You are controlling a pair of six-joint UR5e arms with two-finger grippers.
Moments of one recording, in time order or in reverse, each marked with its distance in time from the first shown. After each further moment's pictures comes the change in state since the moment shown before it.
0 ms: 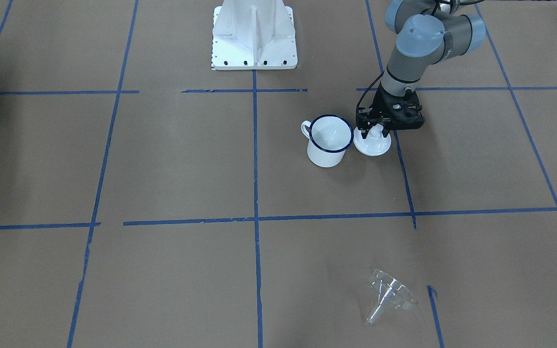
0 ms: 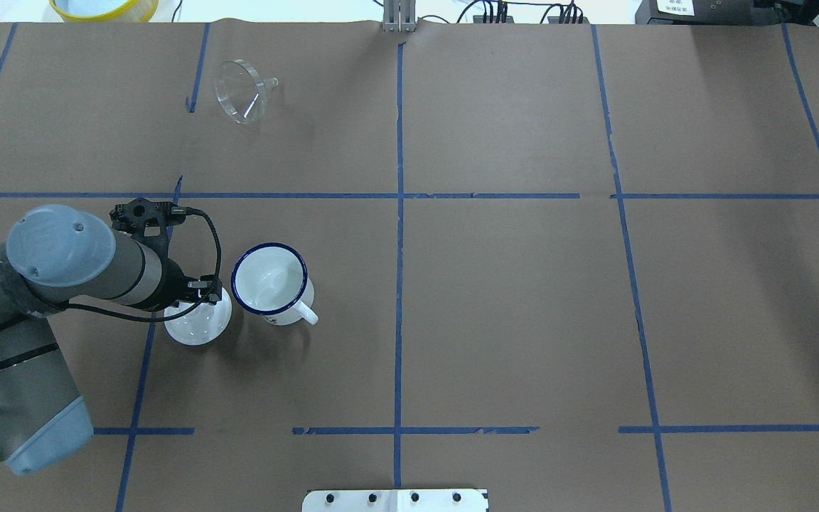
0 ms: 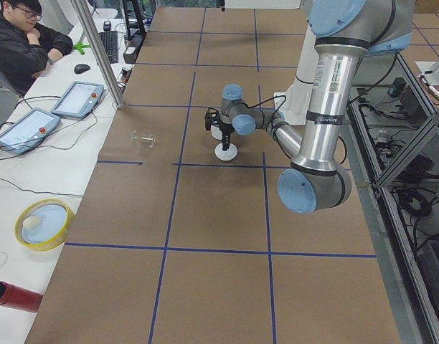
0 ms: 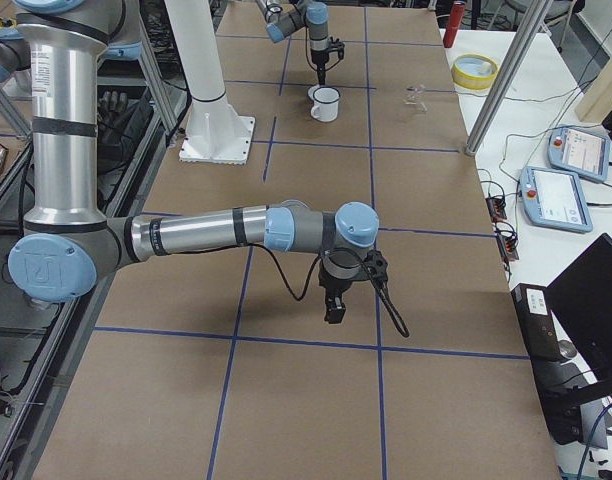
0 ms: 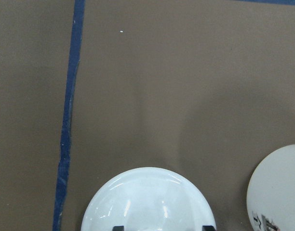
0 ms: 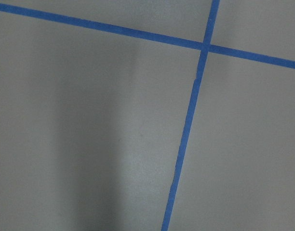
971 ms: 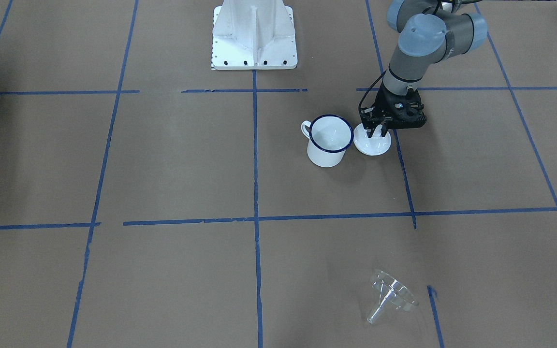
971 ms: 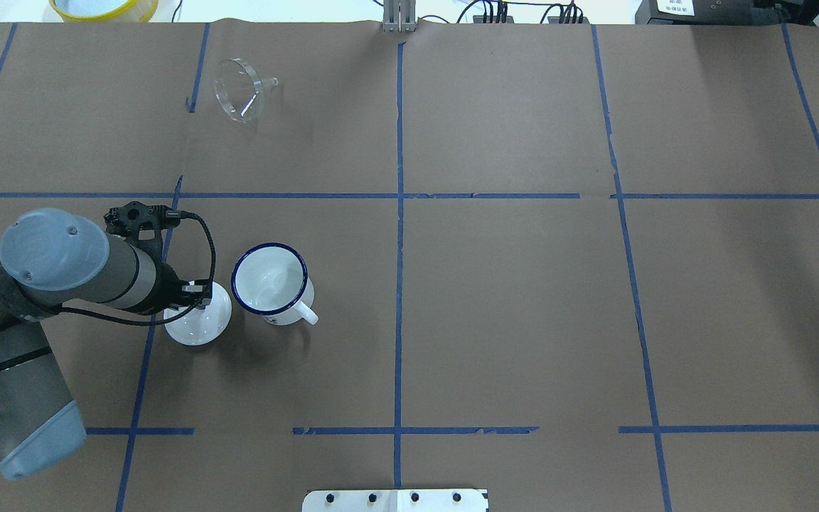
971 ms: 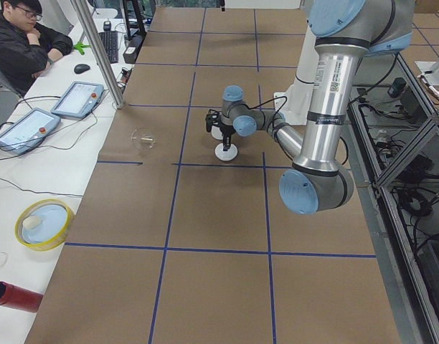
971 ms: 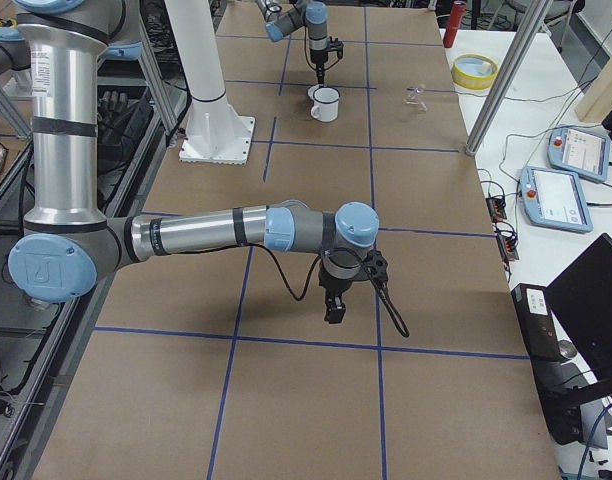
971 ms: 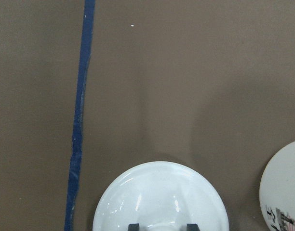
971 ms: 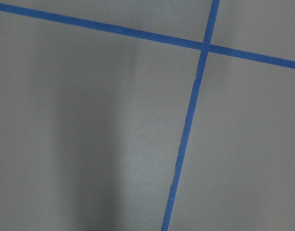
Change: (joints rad) left arm 0.000 0.015 -0.019 0.009 0.000 0.001; right arm 0.000 0.000 0.000 0.000 0.000 0.000
